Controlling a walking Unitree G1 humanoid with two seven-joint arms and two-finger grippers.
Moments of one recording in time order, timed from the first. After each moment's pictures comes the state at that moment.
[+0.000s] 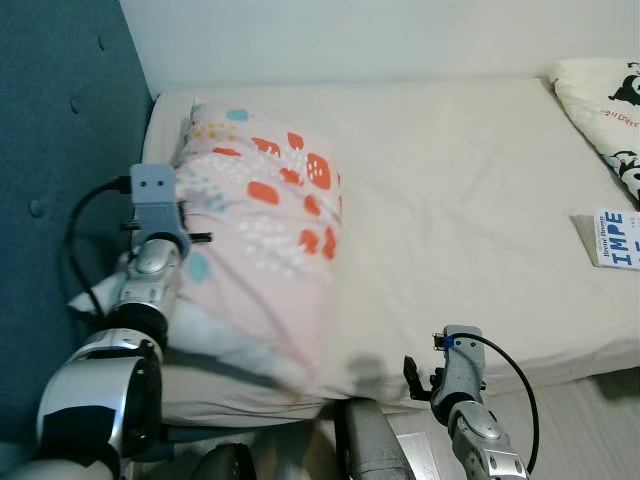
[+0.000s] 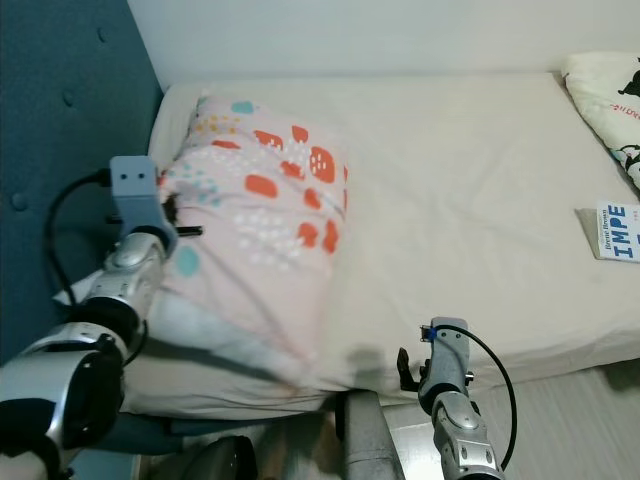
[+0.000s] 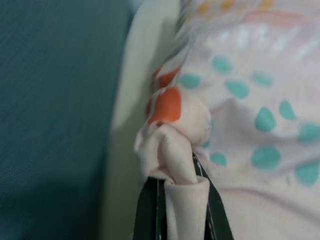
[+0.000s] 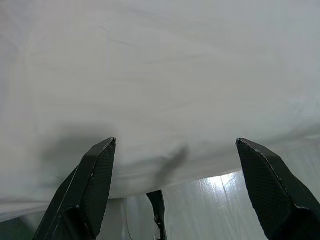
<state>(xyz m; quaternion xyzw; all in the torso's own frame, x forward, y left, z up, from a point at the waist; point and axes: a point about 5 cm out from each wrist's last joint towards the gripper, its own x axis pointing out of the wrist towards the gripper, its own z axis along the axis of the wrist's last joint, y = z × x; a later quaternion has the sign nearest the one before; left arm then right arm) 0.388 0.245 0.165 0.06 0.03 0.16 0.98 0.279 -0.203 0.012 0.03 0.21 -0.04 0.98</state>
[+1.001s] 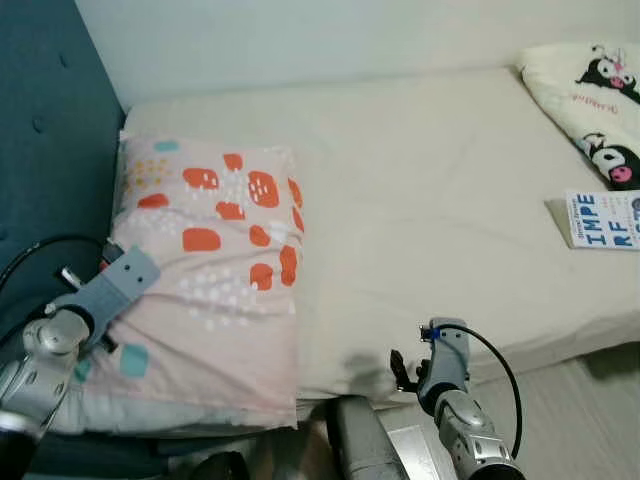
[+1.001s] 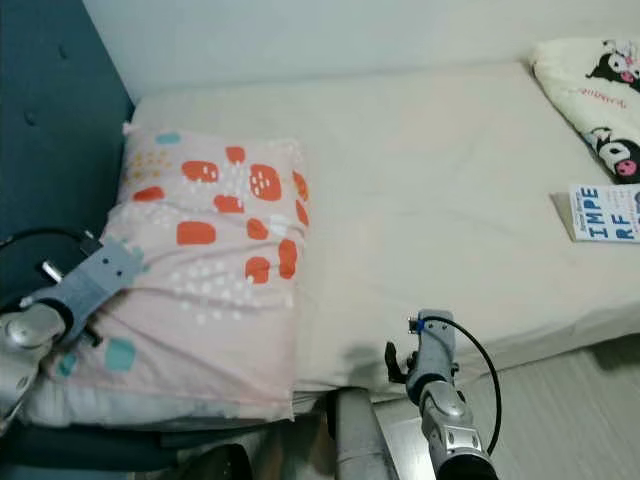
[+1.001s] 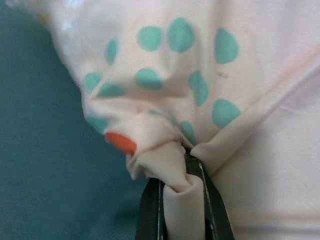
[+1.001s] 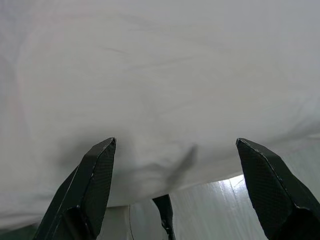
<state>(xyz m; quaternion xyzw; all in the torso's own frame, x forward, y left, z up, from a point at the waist) 0.279 0.278 0.139 0.41 0.26 -0.07 0.87 0.294 -0.191 0.014 0.04 0.21 -0.02 0.98</state>
